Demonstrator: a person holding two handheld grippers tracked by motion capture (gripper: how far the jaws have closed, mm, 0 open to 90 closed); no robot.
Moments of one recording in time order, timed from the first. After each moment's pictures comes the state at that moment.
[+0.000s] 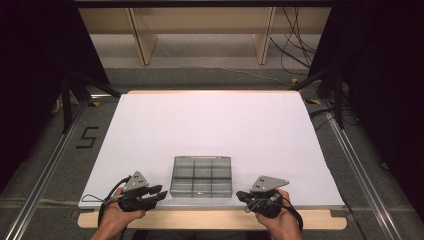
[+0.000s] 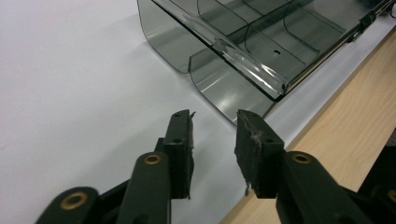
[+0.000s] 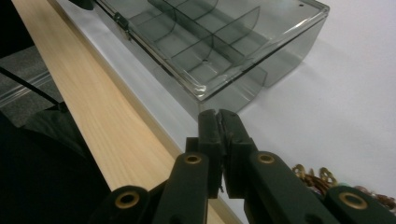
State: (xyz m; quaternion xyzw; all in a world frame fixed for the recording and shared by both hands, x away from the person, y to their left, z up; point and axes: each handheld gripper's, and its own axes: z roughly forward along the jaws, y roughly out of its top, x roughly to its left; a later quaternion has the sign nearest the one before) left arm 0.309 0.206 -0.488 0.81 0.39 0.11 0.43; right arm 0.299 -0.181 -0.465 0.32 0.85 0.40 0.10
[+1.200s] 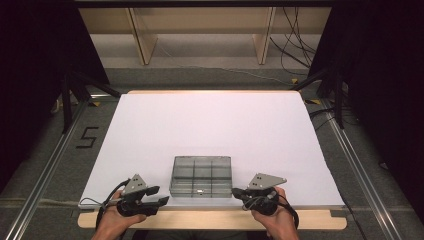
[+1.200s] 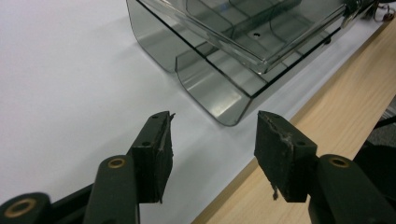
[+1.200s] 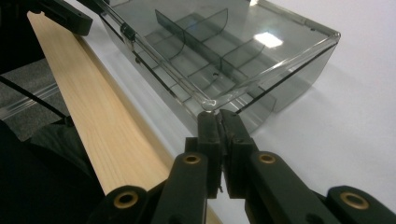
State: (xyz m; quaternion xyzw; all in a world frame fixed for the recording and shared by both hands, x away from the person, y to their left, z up) left arm 0.300 0.205 -0.481 0.80 0.39 0.12 0.43; right arm 0.306 -0.173 -0.465 0.30 0.84 0.43 0.10
